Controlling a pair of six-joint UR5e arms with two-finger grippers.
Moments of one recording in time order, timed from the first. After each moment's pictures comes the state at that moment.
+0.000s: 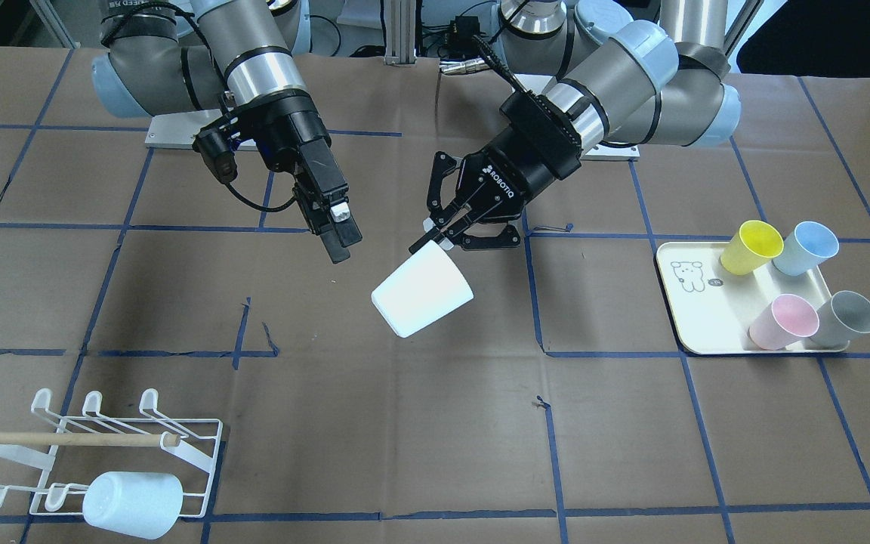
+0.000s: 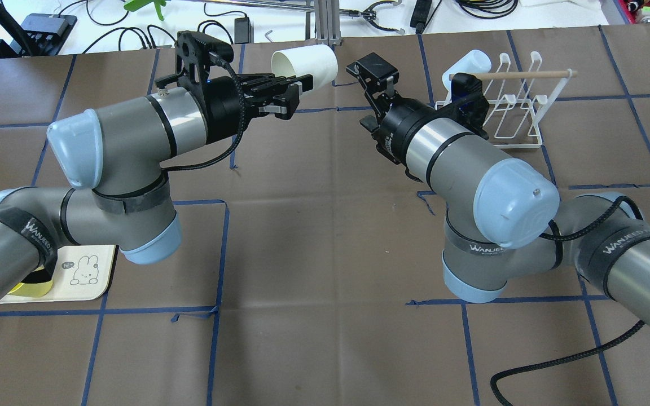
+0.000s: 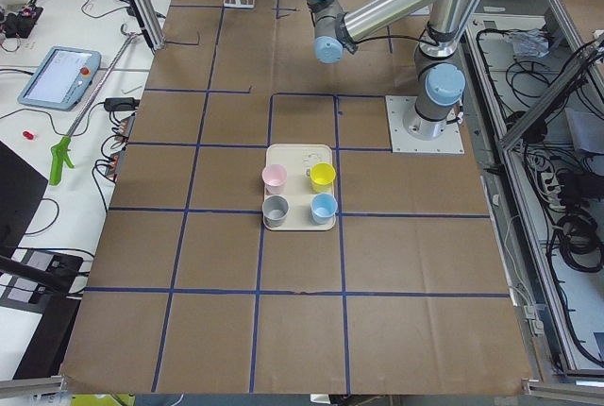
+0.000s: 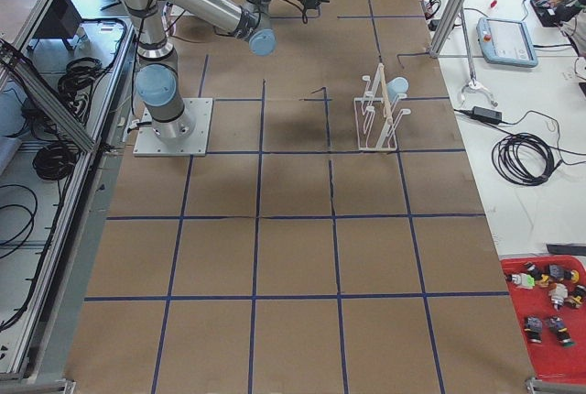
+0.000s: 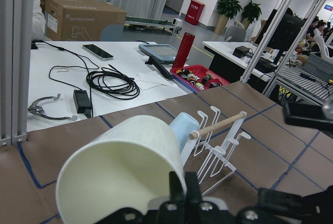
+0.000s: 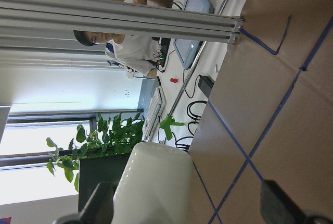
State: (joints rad) left arm -1.60 -1.72 -2.10 0.16 0.74 0.04; right arm 1.77 -1.47 2.17 -3.38 -1.29 1.42
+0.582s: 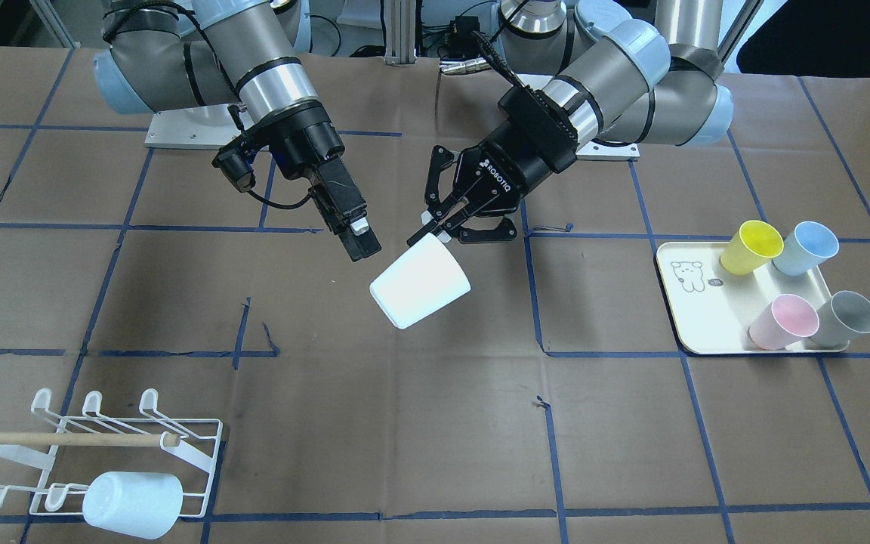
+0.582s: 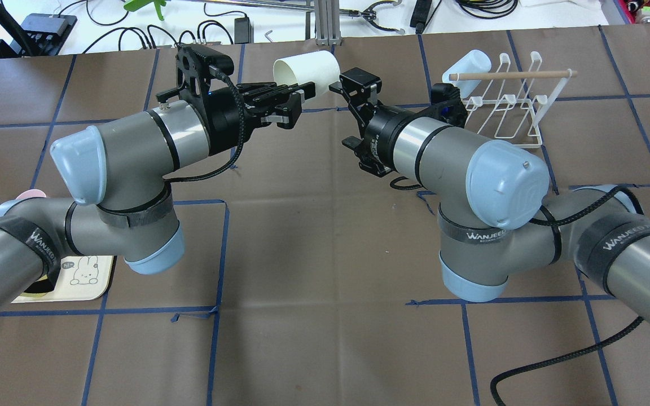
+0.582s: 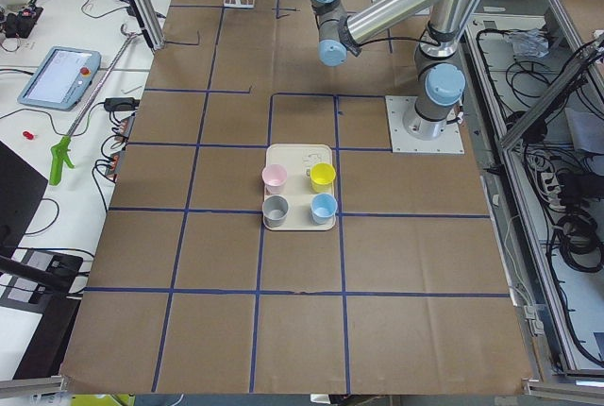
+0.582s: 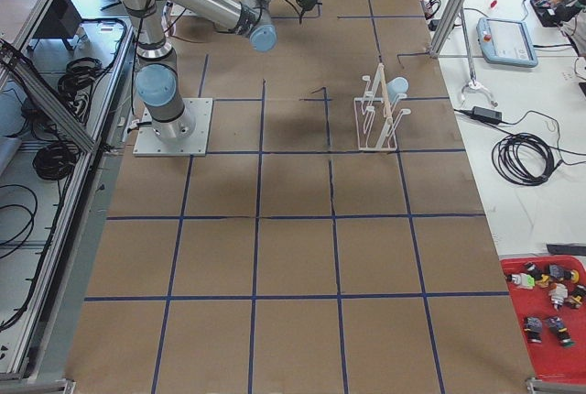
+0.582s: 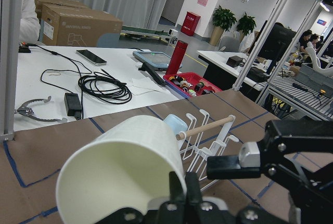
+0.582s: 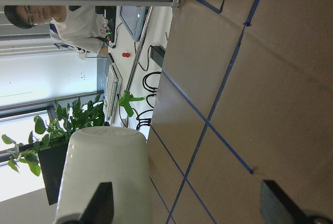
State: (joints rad) left arm -1.60 -1.71 -2.12 0.20 0.74 0.01; right arm 1.79 -1.48 2.13 -3.25 -1.18 1.53
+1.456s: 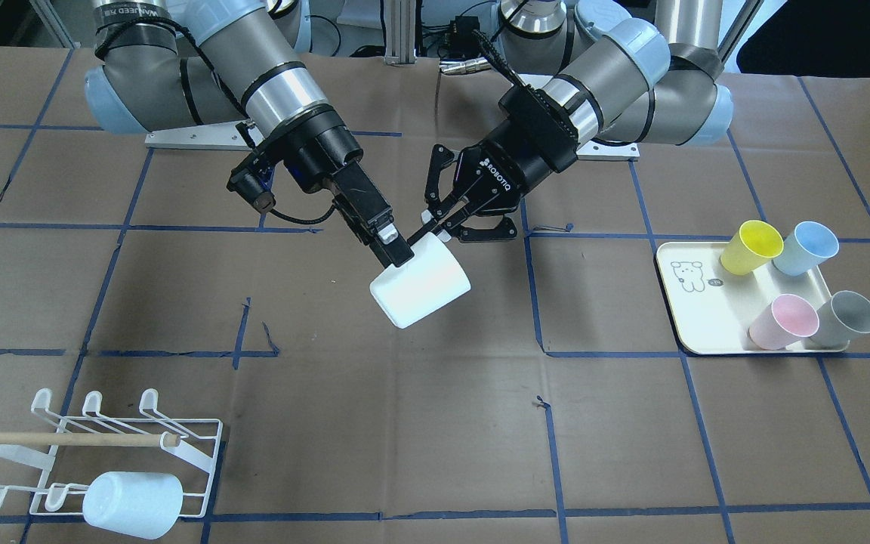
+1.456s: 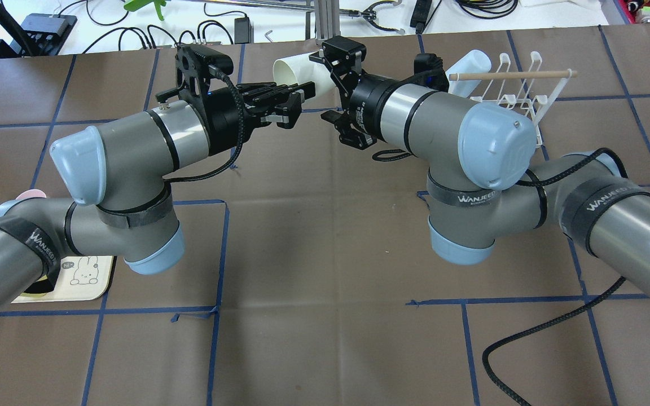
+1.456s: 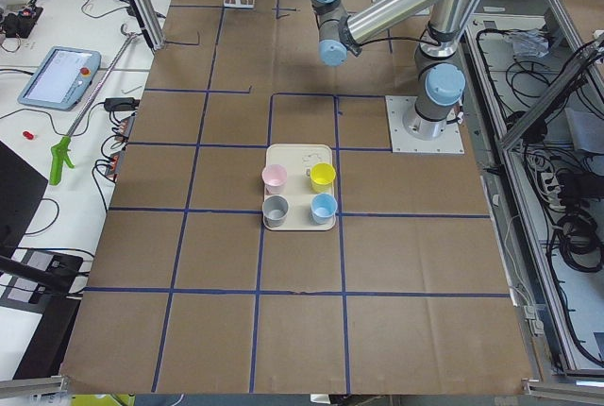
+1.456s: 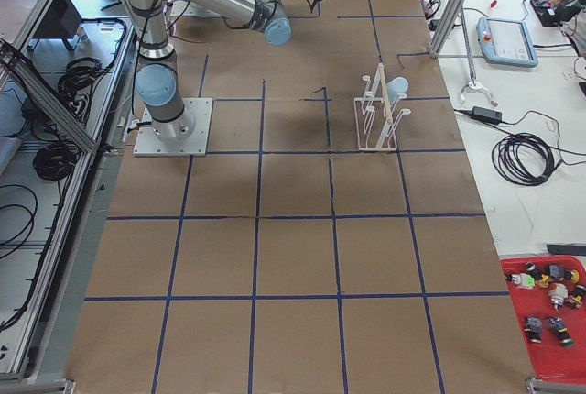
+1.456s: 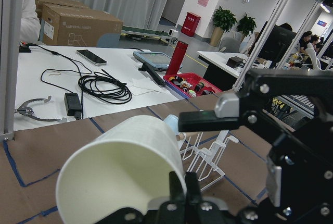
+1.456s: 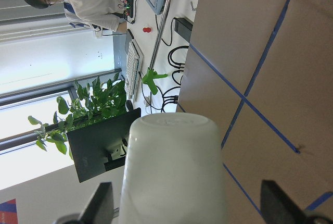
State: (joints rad) left arm -1.60 -1.71 -2.12 0.20 0.74 0.00; right arm 1.79 -1.39 2.01 -3.27 -1.13 1.56
